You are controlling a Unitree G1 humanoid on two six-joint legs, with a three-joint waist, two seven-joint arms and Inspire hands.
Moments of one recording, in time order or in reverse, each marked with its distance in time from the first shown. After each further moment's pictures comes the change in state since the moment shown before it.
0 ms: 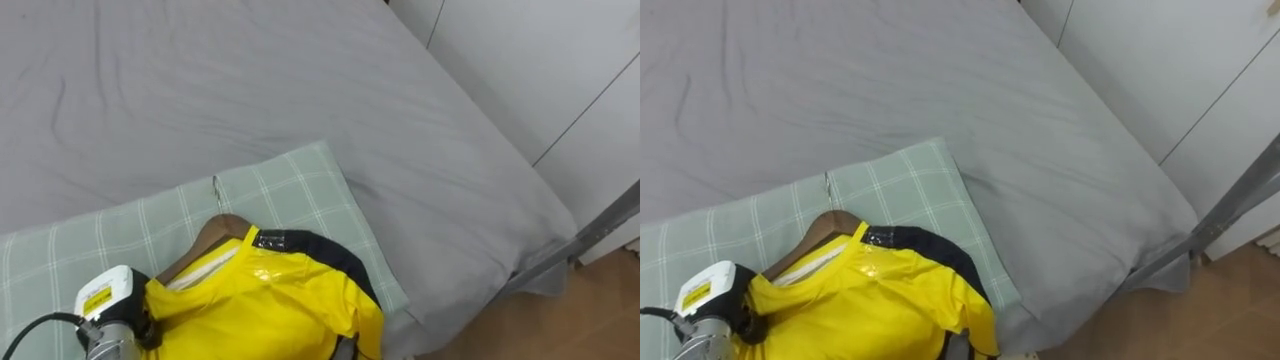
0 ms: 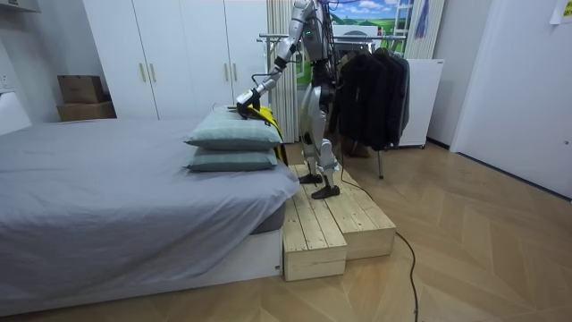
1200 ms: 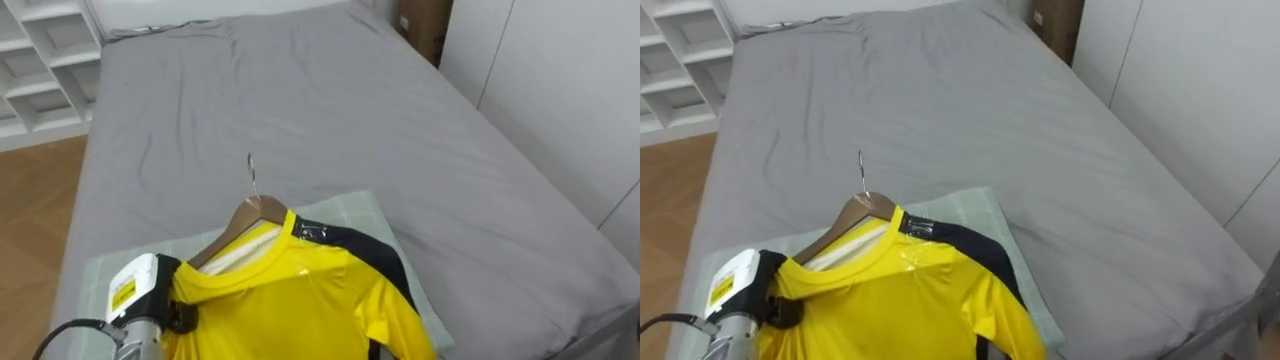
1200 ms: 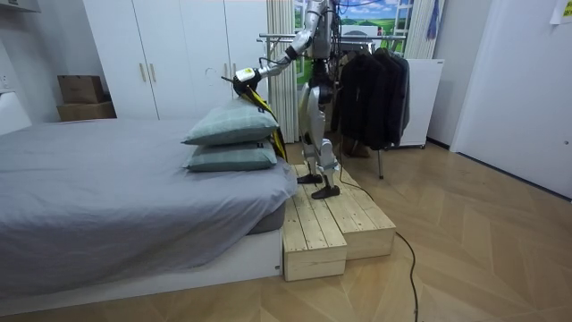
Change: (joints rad) left arm 0.211 -0.059 0.037 -0.411 -0.082 -0.062 0.010; right arm 0.038 0.006 -0.021 -0.008 0.122 -0.064 -0.015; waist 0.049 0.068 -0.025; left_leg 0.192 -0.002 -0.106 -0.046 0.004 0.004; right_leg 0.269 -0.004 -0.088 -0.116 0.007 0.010
